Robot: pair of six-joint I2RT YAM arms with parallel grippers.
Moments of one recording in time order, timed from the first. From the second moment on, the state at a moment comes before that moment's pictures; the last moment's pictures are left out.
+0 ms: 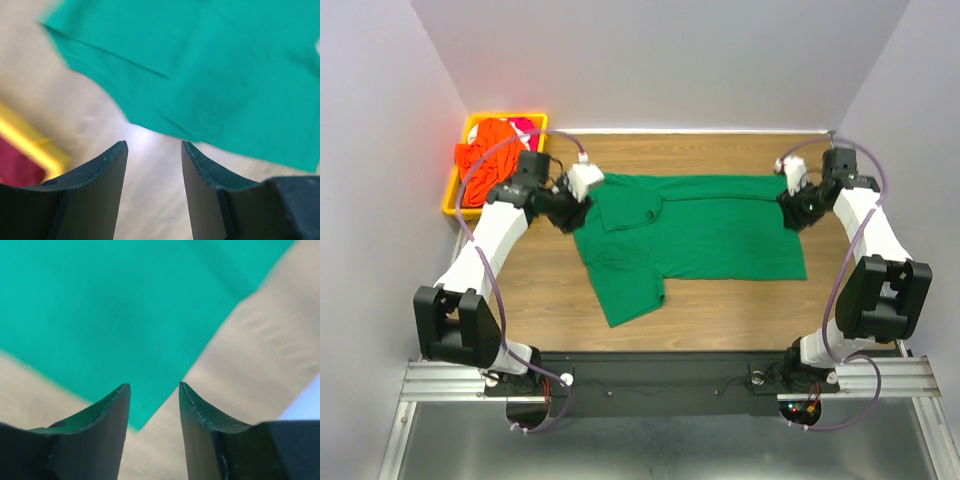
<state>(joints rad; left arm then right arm) -0.17 1.44 1.30 -0.73 0.43 0.62 -0.17 1.57 1.35 -0.83 -0.35 -0.73</state>
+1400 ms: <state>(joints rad) -0.34 1.47 0.94 -0.68 0.37 0.71 -0.17 1.45 0.82 -0.64 -0.15 -1.02</state>
